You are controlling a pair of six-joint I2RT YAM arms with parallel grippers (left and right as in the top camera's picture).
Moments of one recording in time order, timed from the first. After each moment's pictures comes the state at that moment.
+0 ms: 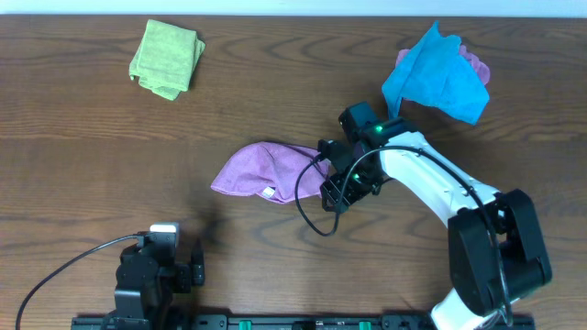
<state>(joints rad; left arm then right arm) -0.10 0.01 0.31 -0.99 -0.06 -0.01 0.43 1.81 1.17 -0.93 -0.33 -0.24</state>
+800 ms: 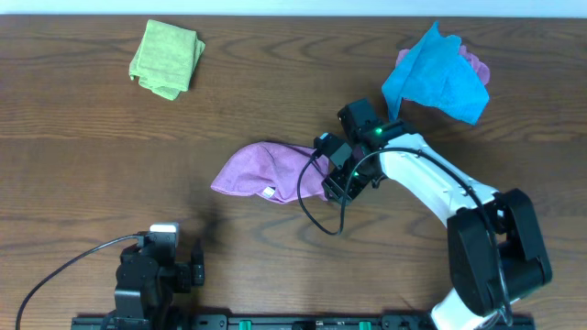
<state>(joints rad) -0.10 0.01 0.31 -0.99 -0.05 -0.01 0.43 1.81 1.16 -0.81 -0.25 -0.37</state>
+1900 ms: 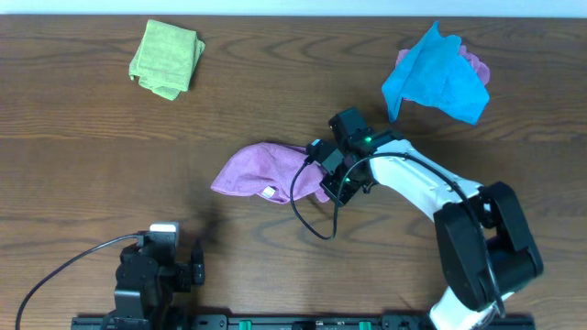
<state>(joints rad) -0.10 0.01 0.30 -0.96 -0.05 -0.01 0.47 1.83 1.12 -0.72 -0.28 -0.32</state>
